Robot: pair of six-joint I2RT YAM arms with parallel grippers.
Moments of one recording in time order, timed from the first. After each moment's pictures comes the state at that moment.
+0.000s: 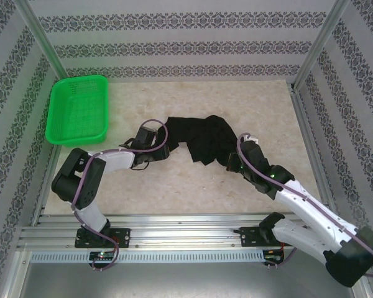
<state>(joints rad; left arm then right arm) -0.41 1.71 0.84 -0.04 0.10 -0.56 0.57 0.89 0.68 -0.56 0.21 0.65</state>
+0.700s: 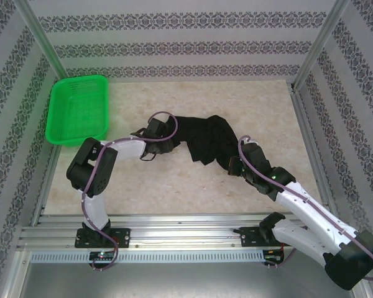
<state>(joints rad) -0.45 1.89 1.10 -0.22 -0.04 -0.52 0.55 0.88 0.66 -0.58 0.14 0.62</state>
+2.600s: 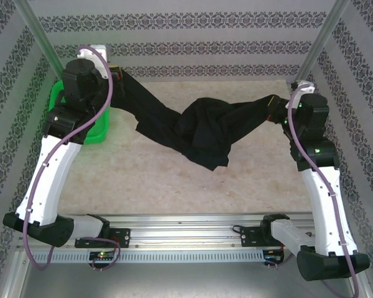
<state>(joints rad) -0.27 1.32 1.78 -0.69 -0.18 -0.15 0.01 1.00 1.28 -0.58 -0.07 0.35</state>
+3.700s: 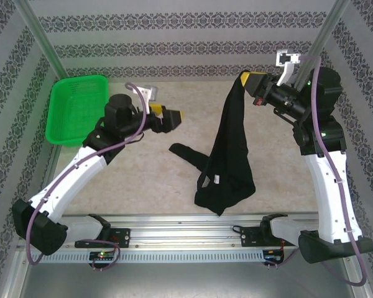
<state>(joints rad) -0.48 1.25 1.16 -0.17 0.43 -0.43 0.13 1.16 1.60 -0.49 -0.65 0.46</state>
